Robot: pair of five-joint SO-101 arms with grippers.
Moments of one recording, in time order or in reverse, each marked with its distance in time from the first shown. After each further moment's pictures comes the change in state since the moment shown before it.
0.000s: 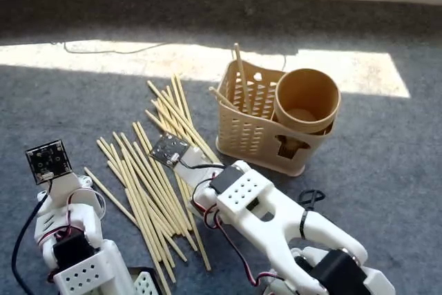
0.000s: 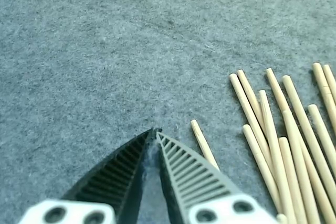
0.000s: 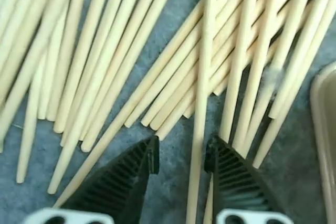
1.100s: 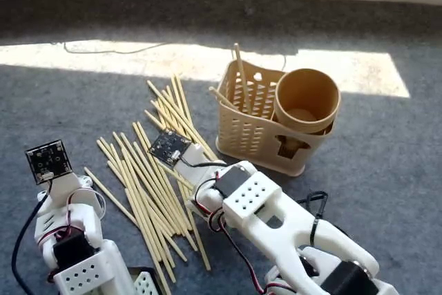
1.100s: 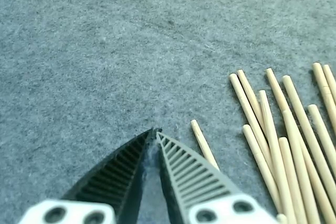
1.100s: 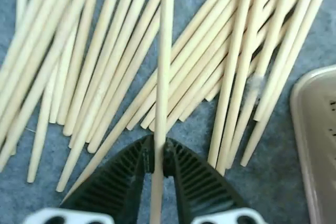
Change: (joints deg) left arm 0.0 0.0 0.0 0.0 0.0; right arm 0.3 -9.0 -0.4 2.9 0.0
